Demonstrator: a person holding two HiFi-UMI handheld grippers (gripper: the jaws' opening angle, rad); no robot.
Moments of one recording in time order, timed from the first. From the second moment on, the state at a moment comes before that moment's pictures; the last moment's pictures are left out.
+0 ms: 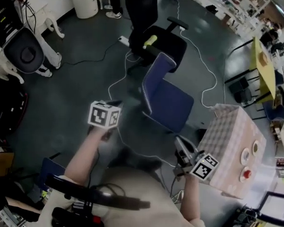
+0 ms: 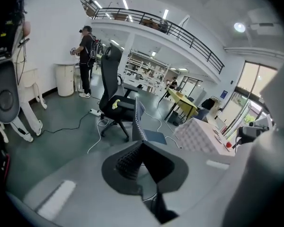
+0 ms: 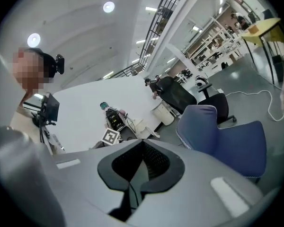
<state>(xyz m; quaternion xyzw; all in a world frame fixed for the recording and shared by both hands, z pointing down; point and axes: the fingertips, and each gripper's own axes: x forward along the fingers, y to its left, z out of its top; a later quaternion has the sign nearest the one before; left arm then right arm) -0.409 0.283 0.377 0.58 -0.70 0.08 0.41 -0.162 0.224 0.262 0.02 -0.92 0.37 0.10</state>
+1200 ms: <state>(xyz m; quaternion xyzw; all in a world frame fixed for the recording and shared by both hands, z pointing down) -0.200 0.295 0.260 0.62 -0.72 0.09 0.31 -0.007 0.271 0.202 -0.11 -0.96 0.26 0.05</state>
